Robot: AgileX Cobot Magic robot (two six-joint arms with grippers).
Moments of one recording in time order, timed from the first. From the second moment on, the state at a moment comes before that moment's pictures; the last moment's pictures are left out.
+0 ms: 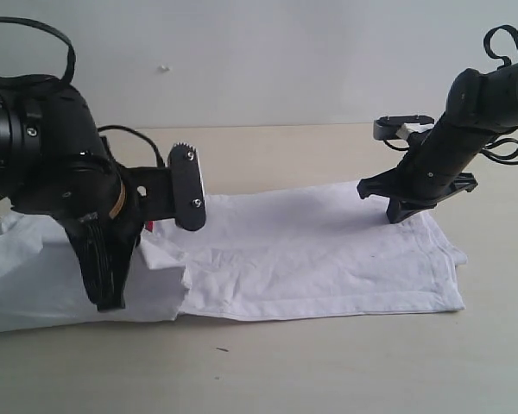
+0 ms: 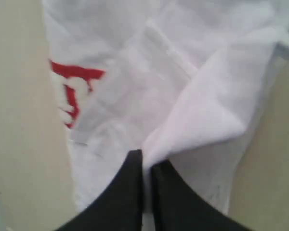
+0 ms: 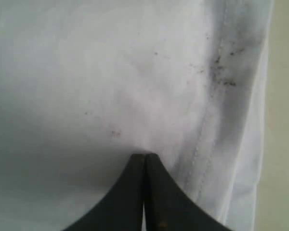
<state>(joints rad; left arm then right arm) -0.76 1.69 -1.03 0.61 0.78 0.23 -0.03 2.21 -1.46 0.24 0.67 -0.23</state>
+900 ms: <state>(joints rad) -0.61 1.79 -1.03 0.88 0.51 0.05 -0.03 2.21 -1.46 0.24 0.67 -0.23</state>
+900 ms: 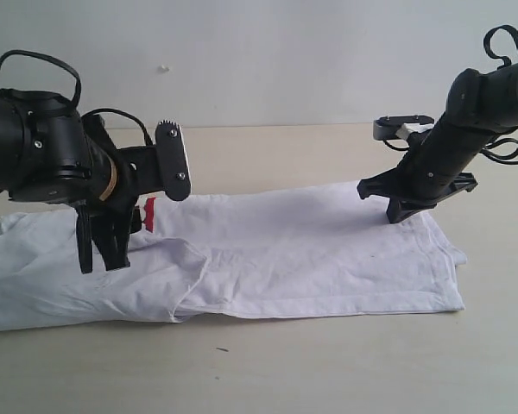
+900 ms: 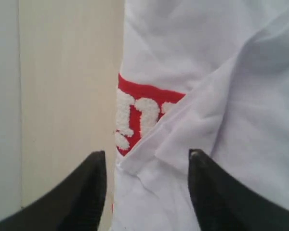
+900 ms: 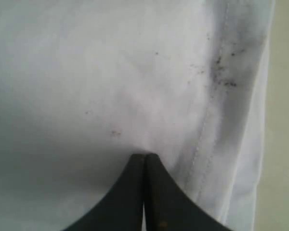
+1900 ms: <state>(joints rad) -0.51 1.99 -1.11 0.49 0.43 0.01 -0.03 2.21 -1.46 0.24 0.67 -0.23</state>
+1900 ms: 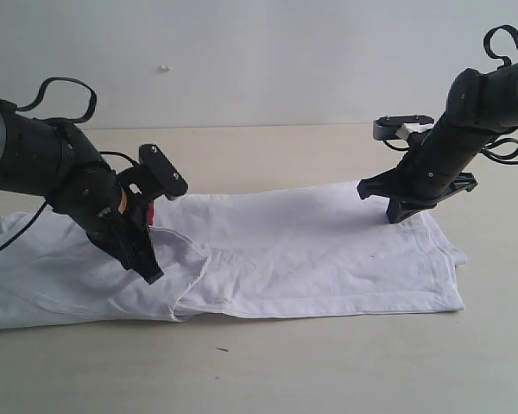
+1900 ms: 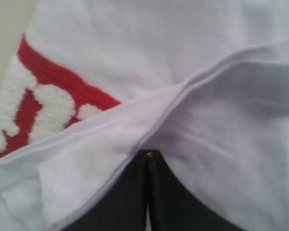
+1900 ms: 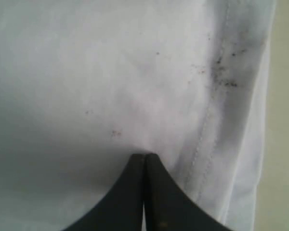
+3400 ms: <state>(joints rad) -0.30 1.84 -1.13 0.36 0.46 -0.18 -0.03 2.21 -1.46 0.24 0.68 -0.23</state>
